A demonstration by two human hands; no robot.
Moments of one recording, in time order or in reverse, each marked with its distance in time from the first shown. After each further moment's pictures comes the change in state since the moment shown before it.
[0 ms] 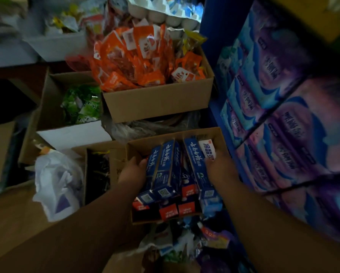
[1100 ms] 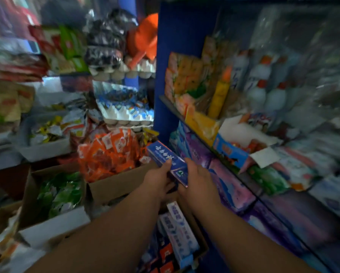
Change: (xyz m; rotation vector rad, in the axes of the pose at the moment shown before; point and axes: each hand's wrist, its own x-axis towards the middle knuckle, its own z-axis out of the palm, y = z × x) left_hand -0.117 0.228 -0.061 -0.974 -0.567 0.089; right_hand -0.126 -0.137 -0.200 -0.132 0.320 -0.332
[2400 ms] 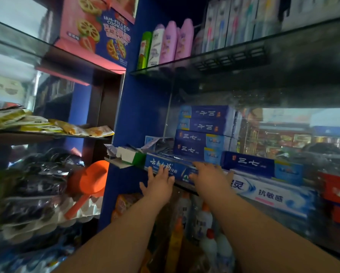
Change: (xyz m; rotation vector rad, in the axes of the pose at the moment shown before) left_hand -0.026 0.316 0.258 1.359 -0.132 1.001; right_hand 0.205 -0.082 -0.339 -0.462 0.527 0.312
